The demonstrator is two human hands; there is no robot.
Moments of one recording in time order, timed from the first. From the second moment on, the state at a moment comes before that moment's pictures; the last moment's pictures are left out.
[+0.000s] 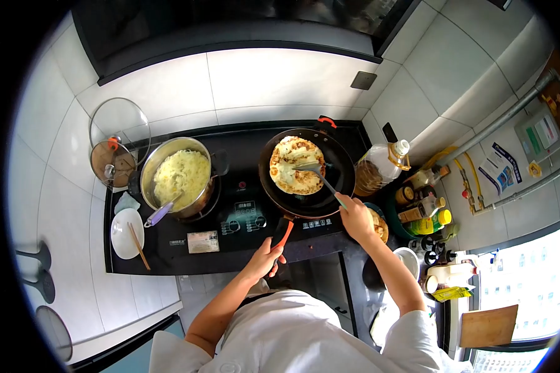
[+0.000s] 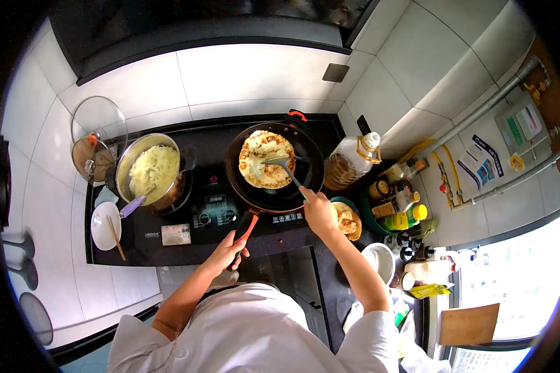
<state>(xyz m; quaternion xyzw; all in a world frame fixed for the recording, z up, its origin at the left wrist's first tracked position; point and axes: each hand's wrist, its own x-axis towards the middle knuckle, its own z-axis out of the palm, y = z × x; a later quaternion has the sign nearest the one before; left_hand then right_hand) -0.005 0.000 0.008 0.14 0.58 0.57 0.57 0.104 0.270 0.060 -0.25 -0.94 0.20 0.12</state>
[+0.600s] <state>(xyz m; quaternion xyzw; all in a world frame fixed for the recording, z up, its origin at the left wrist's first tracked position) -0.005 0.000 0.006 0.15 0.58 0.57 0.56 0.137 0.240 0.081 -0.30 -0.93 0.20 0.09</state>
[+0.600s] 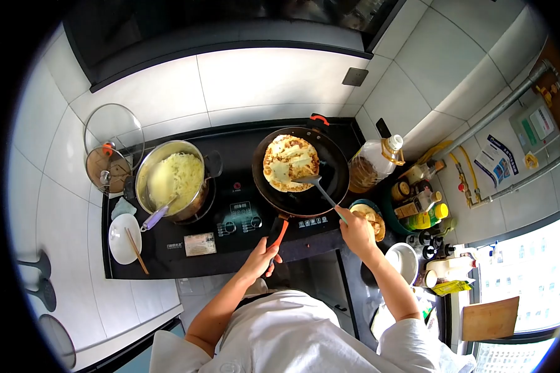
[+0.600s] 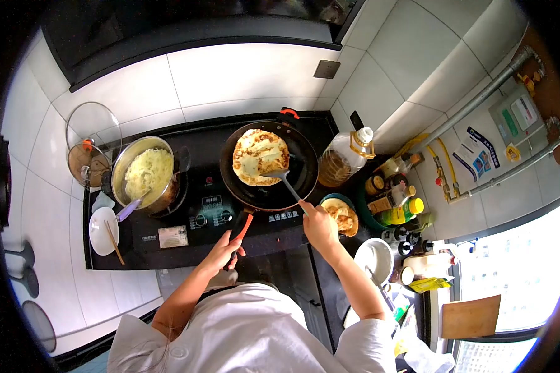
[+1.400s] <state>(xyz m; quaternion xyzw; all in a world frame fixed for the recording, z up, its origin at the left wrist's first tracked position) -0.006 0.000 0.007 0.16 0.58 0.57 0.56 0.159 0.227 0.032 -0.32 -0.88 0.27 0.24</state>
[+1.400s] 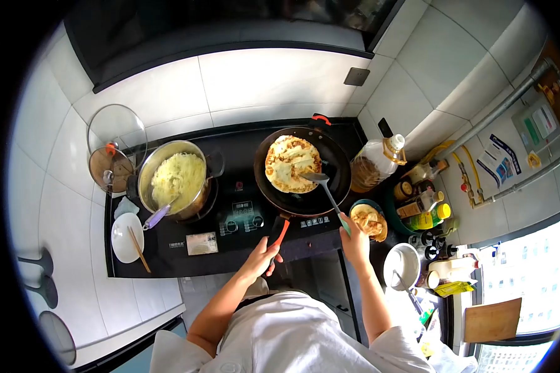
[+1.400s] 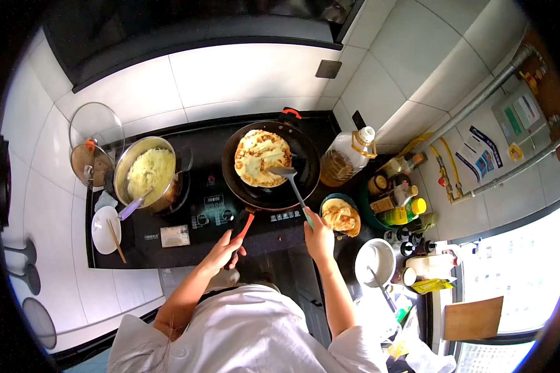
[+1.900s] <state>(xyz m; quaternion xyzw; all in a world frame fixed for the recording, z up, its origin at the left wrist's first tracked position) -0.003 -0.001 0.003 0.14 0.59 0.57 0.56 0.151 0.209 0.026 -0.39 -0.84 0.33 0.18</state>
